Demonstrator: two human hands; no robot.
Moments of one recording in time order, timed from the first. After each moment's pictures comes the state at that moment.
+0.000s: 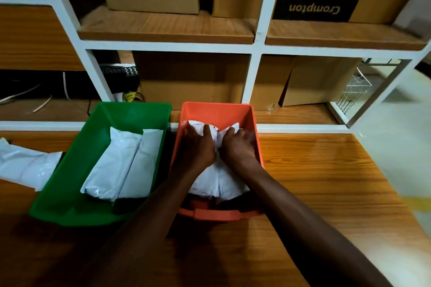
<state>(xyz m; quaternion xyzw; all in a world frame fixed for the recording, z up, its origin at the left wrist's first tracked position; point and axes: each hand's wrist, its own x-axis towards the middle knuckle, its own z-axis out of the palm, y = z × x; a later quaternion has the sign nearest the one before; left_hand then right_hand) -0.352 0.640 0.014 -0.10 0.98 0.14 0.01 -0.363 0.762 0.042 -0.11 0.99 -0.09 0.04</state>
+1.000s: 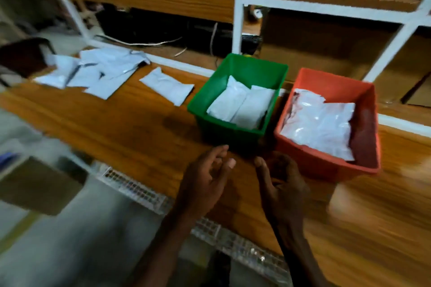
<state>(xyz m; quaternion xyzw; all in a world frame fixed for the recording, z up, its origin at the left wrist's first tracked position) 0.011 0.579 0.033 -0.22 0.82 0.47 -0.24 -0.075 0.722 0.024 -0.18 0.79 -0.57 -0.11</state>
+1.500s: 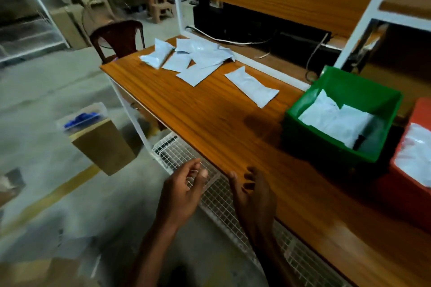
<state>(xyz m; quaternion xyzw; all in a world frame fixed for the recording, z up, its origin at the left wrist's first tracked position) 0.215 0.449 -0.001 -0.42 0.76 0.41 -0.29 0.081 0.551 -0.023 -0.28 0.83 -0.47 0.07</state>
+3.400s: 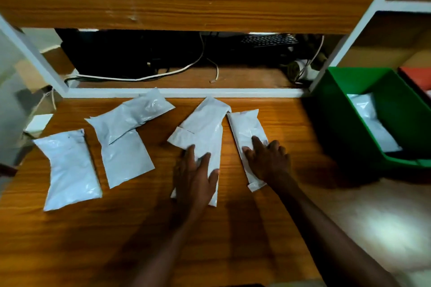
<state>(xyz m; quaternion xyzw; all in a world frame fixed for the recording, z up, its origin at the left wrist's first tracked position) -0.021 -0.027 -0.074 -0.14 0.98 0.15 -0.04 -0.113 0.156 -0.052 0.00 0.99 -0.06 0.10</state>
